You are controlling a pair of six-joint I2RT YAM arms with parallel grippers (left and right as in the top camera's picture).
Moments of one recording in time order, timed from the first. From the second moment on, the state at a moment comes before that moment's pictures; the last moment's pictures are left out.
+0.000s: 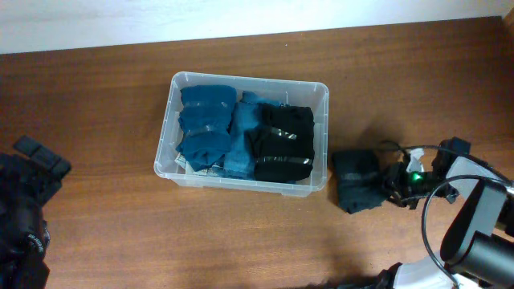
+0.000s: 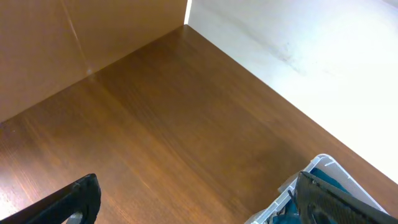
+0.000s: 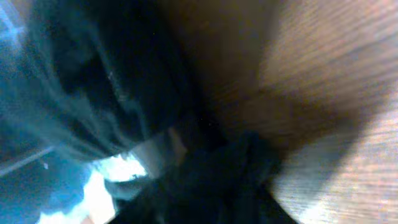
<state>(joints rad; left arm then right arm) 0.21 1.06 1.76 -1.30 -0.33 -0.46 -0.56 1.72 0.82 -0.78 -0.65 0.07</state>
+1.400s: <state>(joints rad) 0.21 1.07 1.76 -1.30 -0.33 -0.46 -0.15 1.23 1.11 -0.68 -0.77 0.55</state>
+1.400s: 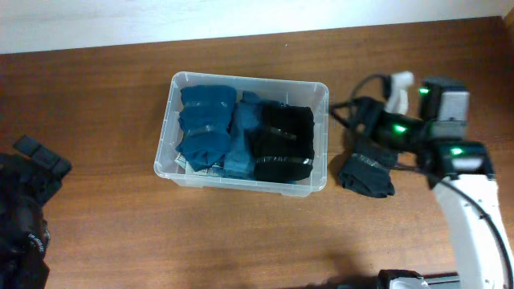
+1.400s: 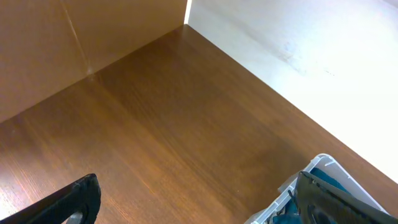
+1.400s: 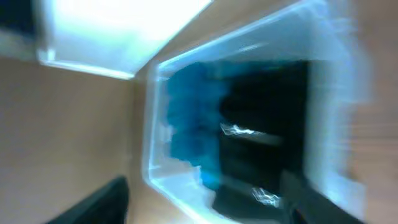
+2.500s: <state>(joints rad) 0.21 1.07 1.76 -1.30 -0.33 -0.46 -0.59 1.82 1.01 -0.87 -0.66 0.00</state>
